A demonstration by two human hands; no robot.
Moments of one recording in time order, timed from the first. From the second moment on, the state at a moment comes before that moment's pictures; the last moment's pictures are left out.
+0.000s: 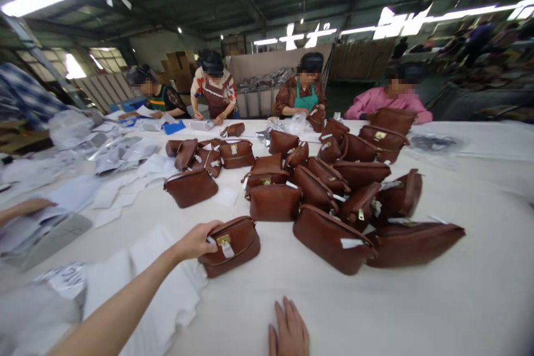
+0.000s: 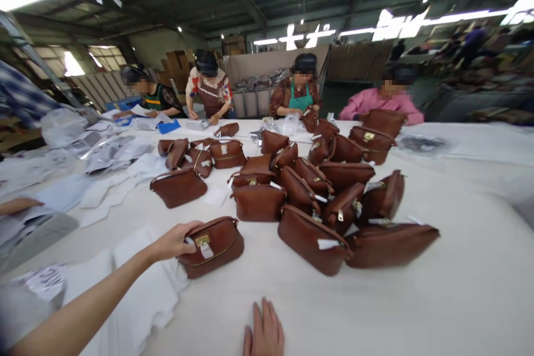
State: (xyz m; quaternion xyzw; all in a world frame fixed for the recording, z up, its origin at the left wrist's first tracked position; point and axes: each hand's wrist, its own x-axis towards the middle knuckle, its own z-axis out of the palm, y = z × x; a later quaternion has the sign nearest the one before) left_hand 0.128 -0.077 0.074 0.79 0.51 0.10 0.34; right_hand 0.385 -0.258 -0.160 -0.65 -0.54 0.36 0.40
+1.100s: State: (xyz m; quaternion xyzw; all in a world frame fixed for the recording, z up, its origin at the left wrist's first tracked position) left_hand 0.216 -0.414 -0.037 0.68 0.65 -0.06 0.34; right_hand 0.402 -0.377 -0.074 -0.56 -0.77 0.32 0.04
